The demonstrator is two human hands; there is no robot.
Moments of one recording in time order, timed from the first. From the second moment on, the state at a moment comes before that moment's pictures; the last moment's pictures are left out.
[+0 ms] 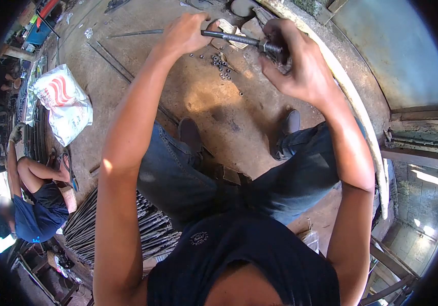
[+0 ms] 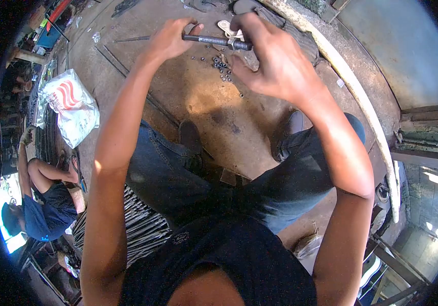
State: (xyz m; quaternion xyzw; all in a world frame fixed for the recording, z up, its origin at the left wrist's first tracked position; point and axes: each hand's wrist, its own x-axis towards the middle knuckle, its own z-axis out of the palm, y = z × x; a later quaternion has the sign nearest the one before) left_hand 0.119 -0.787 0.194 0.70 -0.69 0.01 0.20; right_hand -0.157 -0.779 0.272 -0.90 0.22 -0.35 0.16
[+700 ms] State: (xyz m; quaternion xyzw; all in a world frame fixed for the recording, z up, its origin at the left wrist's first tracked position) left_hand 0.116 -0.784 0.197 0.70 -0.69 -0.01 0.18; right_hand -0.152 -0.770 0.262 -0.90 0.22 -0.36 0.10
